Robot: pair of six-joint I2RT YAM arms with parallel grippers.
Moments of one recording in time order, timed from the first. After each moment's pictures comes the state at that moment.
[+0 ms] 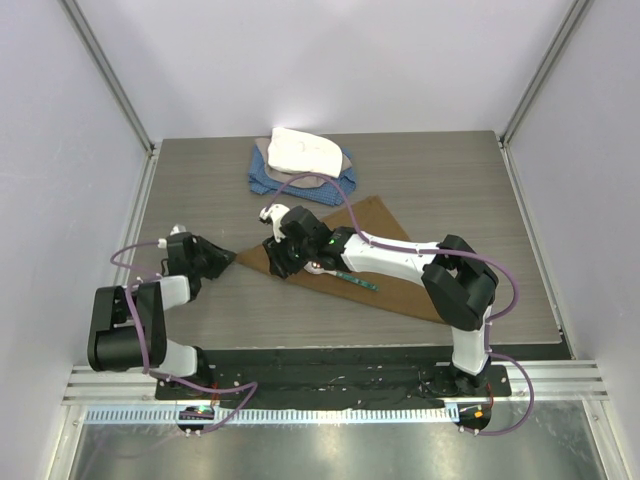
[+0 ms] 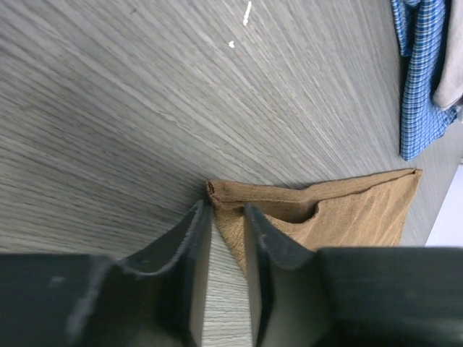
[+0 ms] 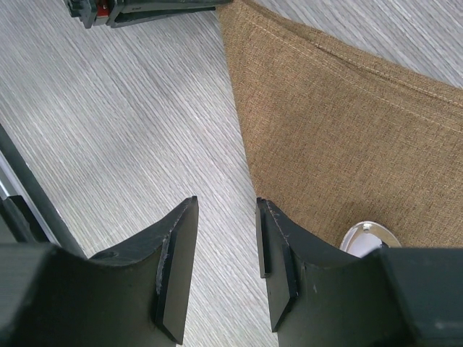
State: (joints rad) left arm 0.10 1.43 0.41 0.33 0.23 -0.89; right arm 0.96 1.90 1.36 -0.16 -0.14 0.21
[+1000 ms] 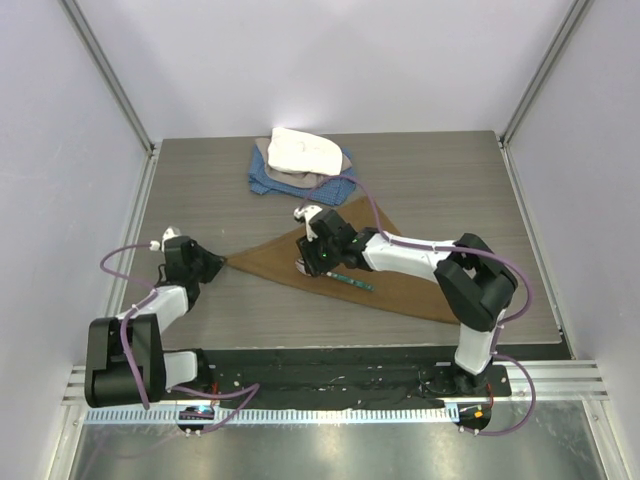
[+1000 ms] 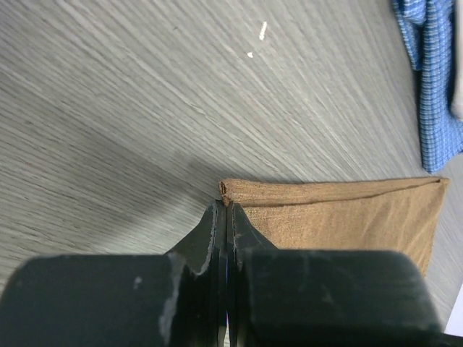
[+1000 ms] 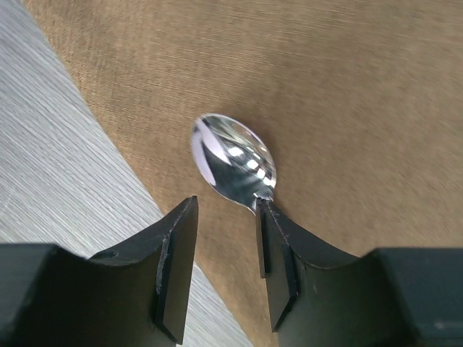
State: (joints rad) left arm 0.09 1.25 0.37 0.21 0.09 -0.83; right arm 0.85 1.83 1.18 -0.19 -0.05 0.23
